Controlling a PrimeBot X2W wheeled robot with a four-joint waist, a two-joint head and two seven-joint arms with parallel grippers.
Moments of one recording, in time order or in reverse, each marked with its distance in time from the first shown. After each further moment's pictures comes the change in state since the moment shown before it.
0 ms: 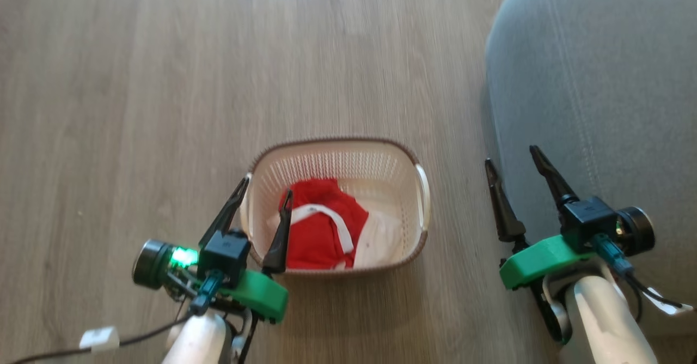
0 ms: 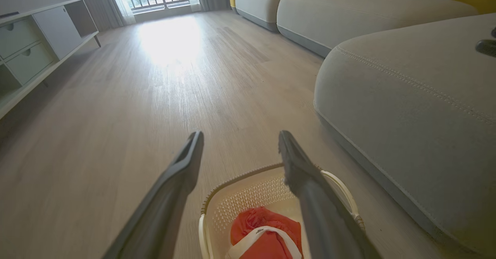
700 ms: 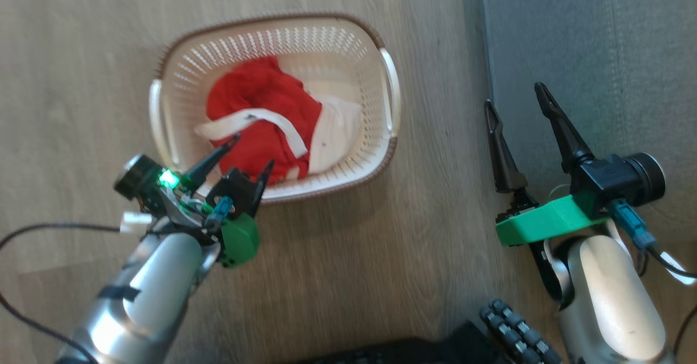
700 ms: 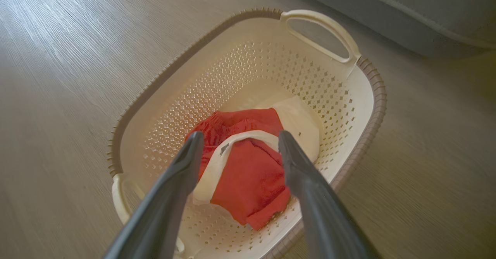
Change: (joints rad) left arm -0.404 0.154 -0.202 0.430 0.105 -0.104 0.000; right arm -0.097 0.000 0.017 -0.117 0.019 0.000 0.000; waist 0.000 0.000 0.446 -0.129
